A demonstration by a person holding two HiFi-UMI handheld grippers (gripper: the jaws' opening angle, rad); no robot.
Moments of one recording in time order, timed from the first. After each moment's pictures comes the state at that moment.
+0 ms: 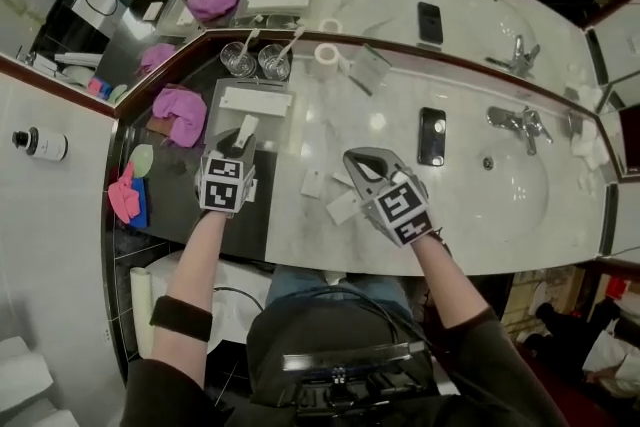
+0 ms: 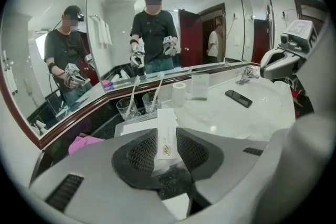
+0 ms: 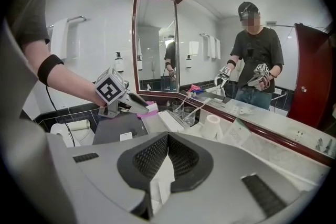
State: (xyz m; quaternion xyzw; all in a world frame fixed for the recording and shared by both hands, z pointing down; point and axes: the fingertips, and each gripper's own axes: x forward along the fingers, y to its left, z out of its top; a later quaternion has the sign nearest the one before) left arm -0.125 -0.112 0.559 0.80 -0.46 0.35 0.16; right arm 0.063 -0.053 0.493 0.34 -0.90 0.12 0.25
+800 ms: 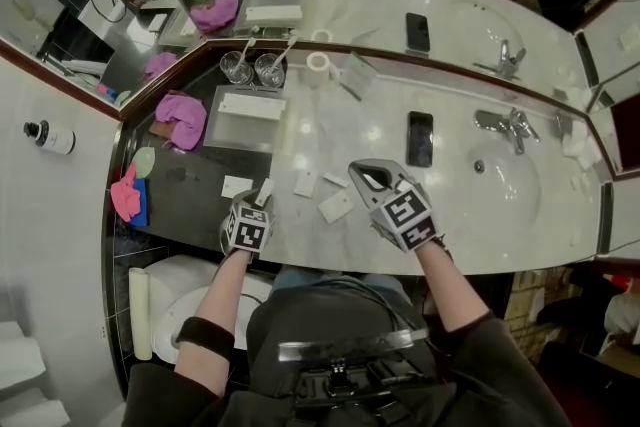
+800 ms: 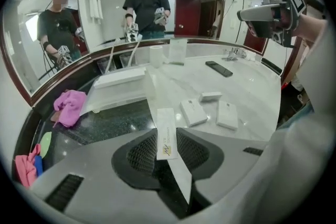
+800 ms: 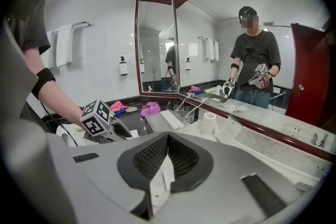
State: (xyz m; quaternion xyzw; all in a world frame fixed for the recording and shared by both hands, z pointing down) left arm -0.090 0.027 0.657 0.77 -0.42 0.41 0.25; right arm 0.097 -0.015 0.479 0.34 -0.90 0.13 0.24
